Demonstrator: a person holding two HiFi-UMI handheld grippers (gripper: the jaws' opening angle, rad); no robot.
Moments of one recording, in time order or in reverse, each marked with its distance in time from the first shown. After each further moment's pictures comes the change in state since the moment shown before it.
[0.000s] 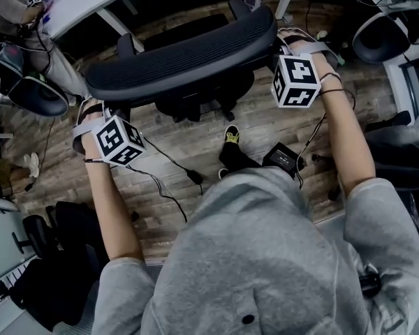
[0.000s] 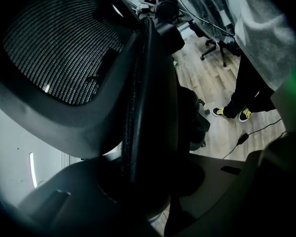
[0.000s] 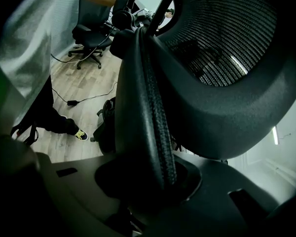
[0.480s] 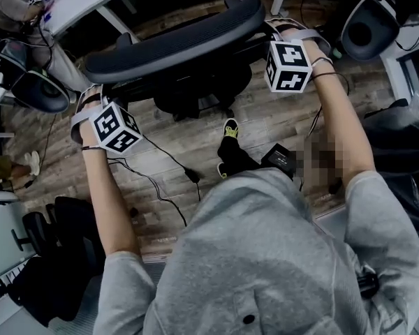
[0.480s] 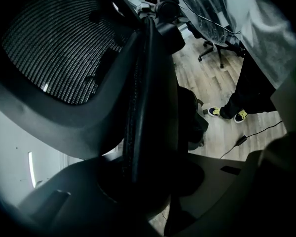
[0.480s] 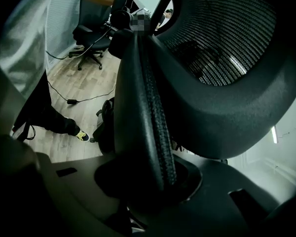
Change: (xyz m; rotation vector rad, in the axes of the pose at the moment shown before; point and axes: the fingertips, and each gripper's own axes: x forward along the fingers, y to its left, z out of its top) left arm -0.022 -0.021 0.000 -0.001 0.010 -0.015; right arm -0.019 0.020 0.003 0.007 0.000 -0.001
